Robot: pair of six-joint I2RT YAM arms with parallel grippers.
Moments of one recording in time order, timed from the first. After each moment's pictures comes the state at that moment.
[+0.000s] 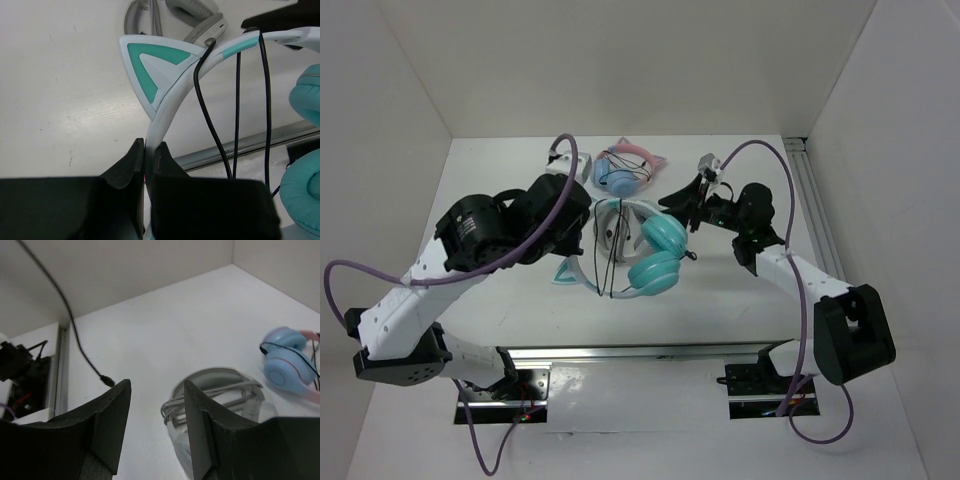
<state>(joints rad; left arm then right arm) -1.01 1.36 1.96 -1.47 -0.54 -0.59 0.32 1.33 0.76 0.65 -0.85 0.22</state>
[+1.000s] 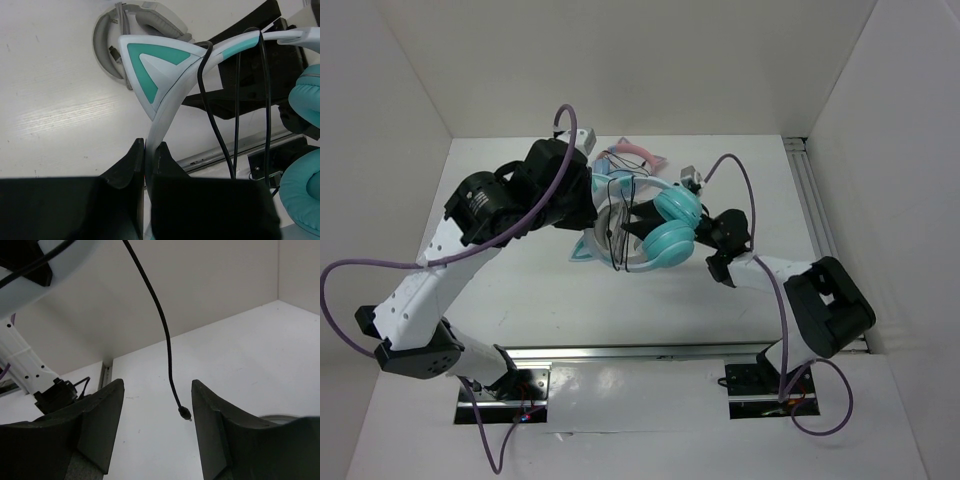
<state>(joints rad) -0.83 1.44 2.04 -1.33 -0.32 -0.56 0.50 1.50 0.66 1.27 -0.75 0.59</state>
